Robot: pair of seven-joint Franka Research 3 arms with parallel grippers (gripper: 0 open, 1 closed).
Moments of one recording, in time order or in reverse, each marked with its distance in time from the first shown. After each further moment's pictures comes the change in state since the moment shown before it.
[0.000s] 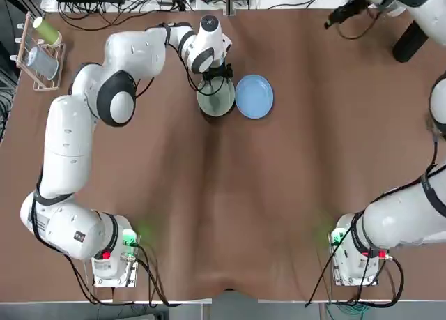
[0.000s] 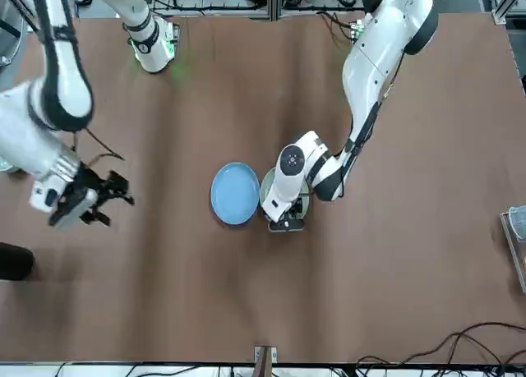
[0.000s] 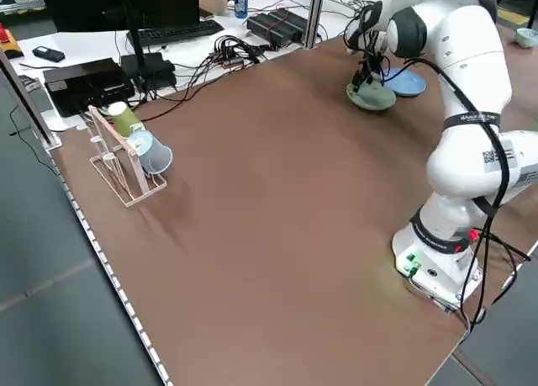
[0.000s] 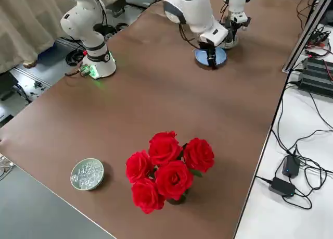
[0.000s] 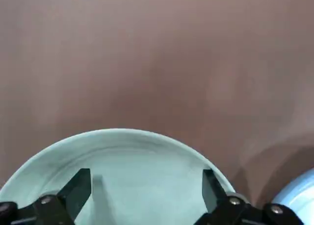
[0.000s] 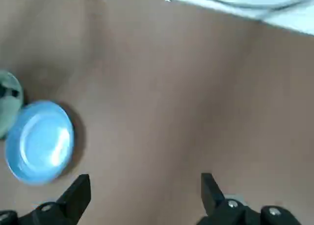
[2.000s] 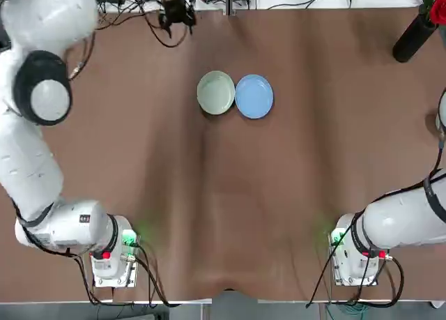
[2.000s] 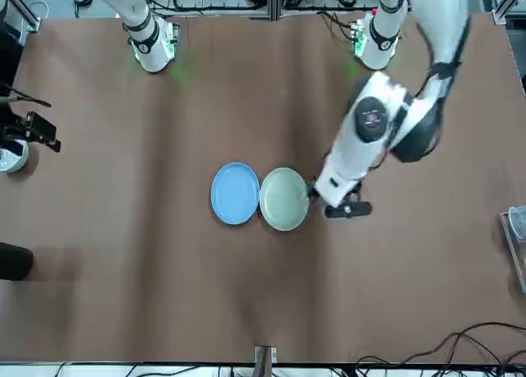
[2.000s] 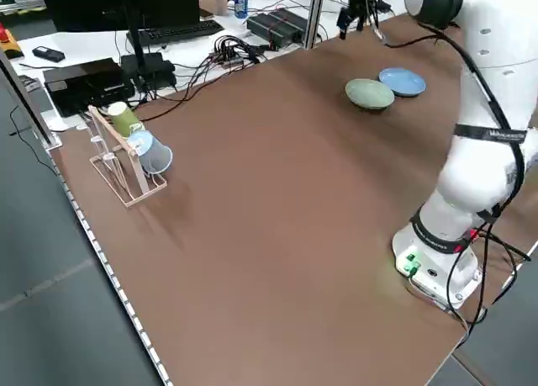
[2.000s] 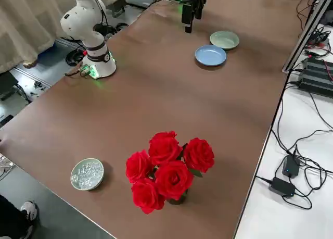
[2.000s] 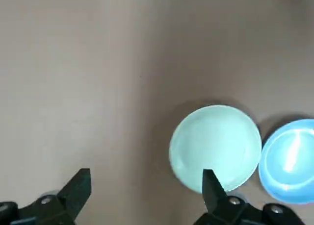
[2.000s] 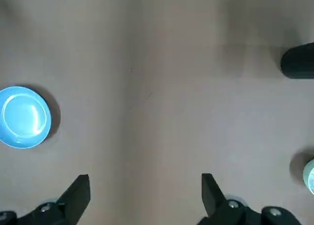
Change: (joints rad) left arm 0.481 -0.486 -0.292 -0.117 -0.183 -0.482 0.301; right arm 0.039 -0.047 -0.057 0.469 -0.321 -0.650 0.538
